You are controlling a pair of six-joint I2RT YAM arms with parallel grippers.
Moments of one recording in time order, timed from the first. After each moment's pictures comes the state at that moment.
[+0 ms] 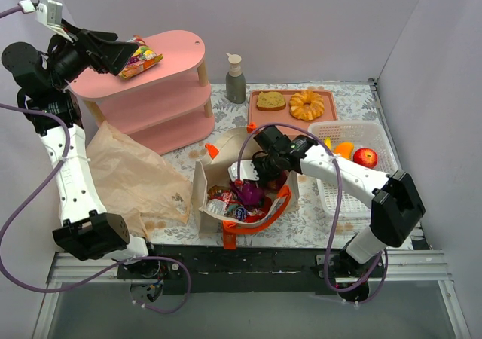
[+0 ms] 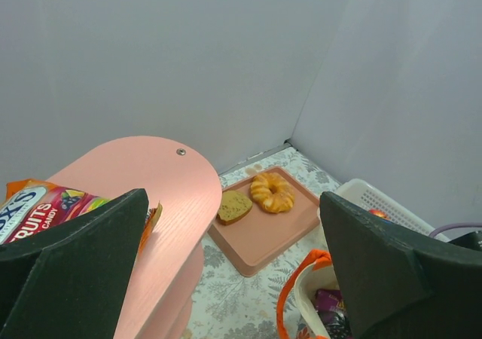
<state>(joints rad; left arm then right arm) 0.36 1.43 1.79 0.04 1.04 -0.56 0.82 1.57 1.22 -0.74 -0.29 -1.14</state>
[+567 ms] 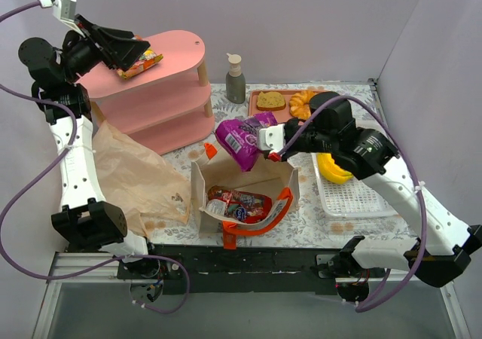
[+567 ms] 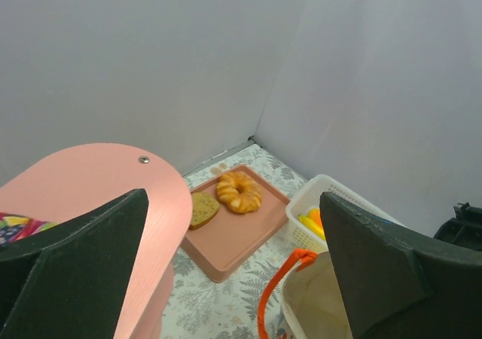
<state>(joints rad) 0.30 1.50 1.78 0.18 1.07 -0.67 0.79 1.21 1.51 -0.76 -0.45 -1.00</state>
